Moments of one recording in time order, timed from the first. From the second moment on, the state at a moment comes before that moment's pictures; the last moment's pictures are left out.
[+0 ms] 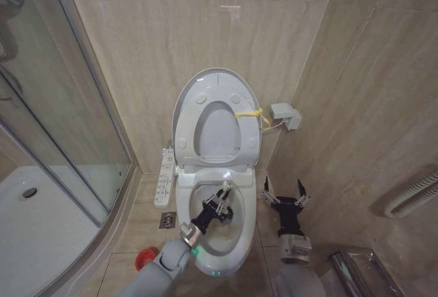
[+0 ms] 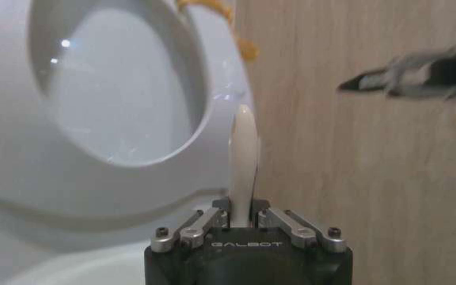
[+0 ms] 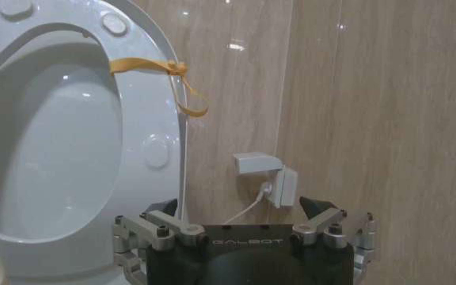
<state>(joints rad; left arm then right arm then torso) 0.91 -1.26 0.19 -1.36 -0.37 -0.55 0.18 -1.48 1.50 0.42 2.05 -0.11 0.09 0.36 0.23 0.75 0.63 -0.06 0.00</state>
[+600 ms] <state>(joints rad) 0.91 -1.29 0.21 -1.18 -0.38 -0.64 0.31 -1.48 1.50 0.42 2.05 -0.11 0.09 0.36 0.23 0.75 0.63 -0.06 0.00</state>
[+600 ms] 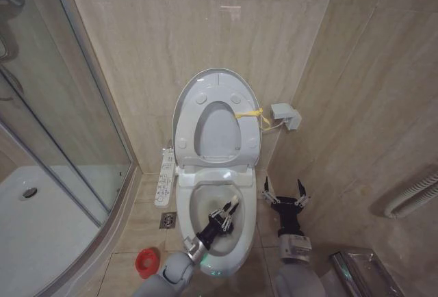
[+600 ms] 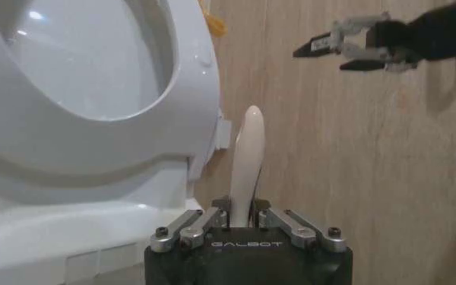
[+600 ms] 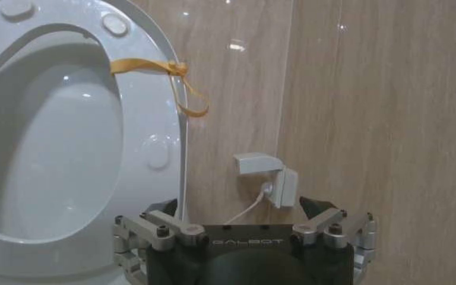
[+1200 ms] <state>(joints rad) 0.79 -1.38 0.27 -1.12 -0.38 -0.63 0.30 -1.48 1.49 0.42 2.05 -0.11 0.09 0.36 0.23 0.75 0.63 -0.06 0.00</state>
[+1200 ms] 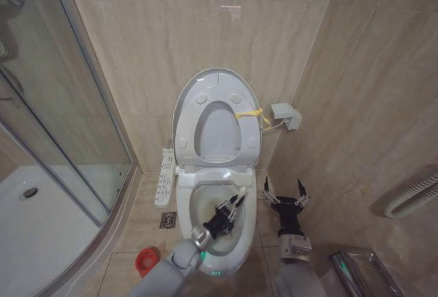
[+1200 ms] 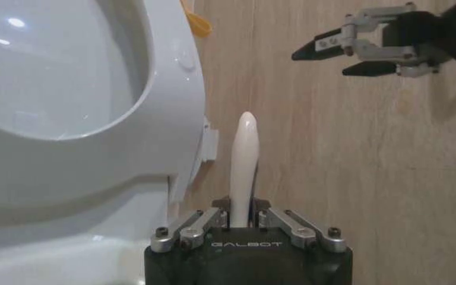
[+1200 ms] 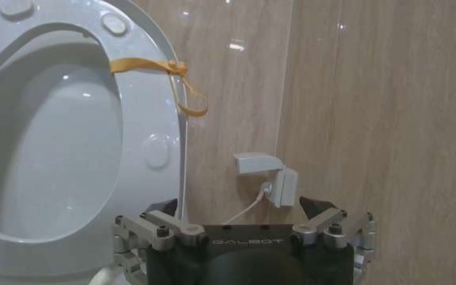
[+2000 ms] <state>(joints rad) 0.72 -1.40 0.26 -0.96 -0.40 -0.68 0.34 -1.48 1.49 0.42 2.05 -0.11 0.09 0.36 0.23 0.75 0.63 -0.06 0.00</state>
